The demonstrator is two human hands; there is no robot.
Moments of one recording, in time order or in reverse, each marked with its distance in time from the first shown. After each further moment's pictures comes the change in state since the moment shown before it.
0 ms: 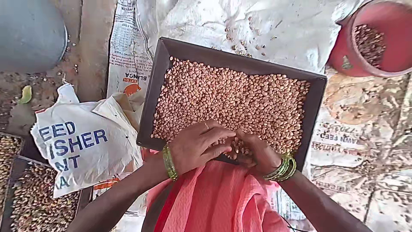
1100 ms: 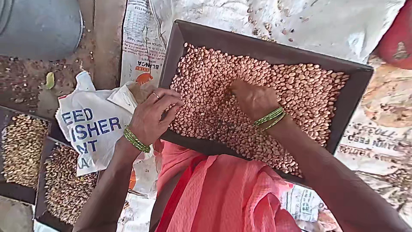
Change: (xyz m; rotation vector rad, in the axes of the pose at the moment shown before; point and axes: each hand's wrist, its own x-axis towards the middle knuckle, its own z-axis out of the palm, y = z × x) left_hand -0.053 -0.051 -0.076 0.400 0.061 -0.344; right_hand 0.099 -0.053 -0.006 -1.788 0.569 -0.363
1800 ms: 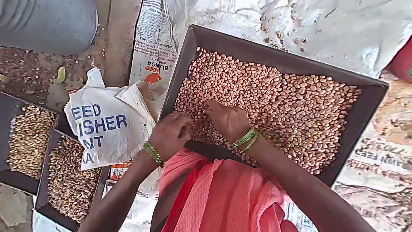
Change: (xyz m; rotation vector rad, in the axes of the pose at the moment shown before) left_hand -0.024 0.029 0.019 0.000 -0.225 -0.295; right_hand -0.013 -0.066 0.030 0.212 0.112 -0.268
